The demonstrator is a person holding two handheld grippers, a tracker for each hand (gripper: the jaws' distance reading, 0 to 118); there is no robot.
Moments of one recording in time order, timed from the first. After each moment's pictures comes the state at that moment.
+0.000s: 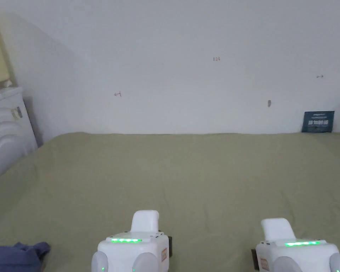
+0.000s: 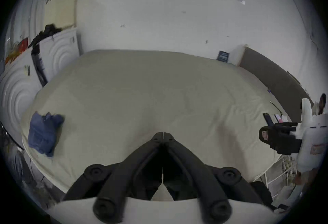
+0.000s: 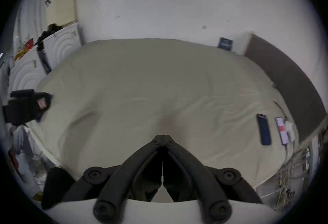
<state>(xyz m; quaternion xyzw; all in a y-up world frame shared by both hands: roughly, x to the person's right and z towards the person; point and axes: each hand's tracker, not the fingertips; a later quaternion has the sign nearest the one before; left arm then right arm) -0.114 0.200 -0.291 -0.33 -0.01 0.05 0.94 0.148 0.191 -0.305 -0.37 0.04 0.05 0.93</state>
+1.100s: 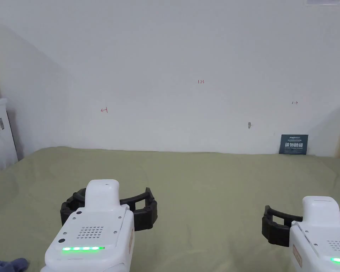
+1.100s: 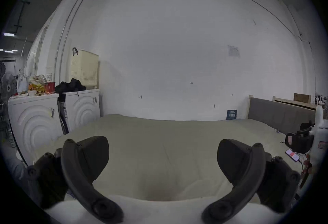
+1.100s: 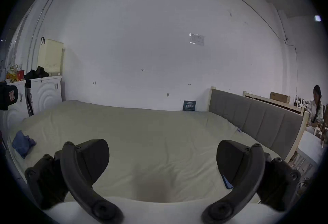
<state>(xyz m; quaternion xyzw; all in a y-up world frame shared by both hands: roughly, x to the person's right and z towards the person) -0.142 0.284 -0.235 -0.03 0.07 0.01 1.00 0.193 0.260 -0.267 -0.07 -0.05 0.04 1.00</state>
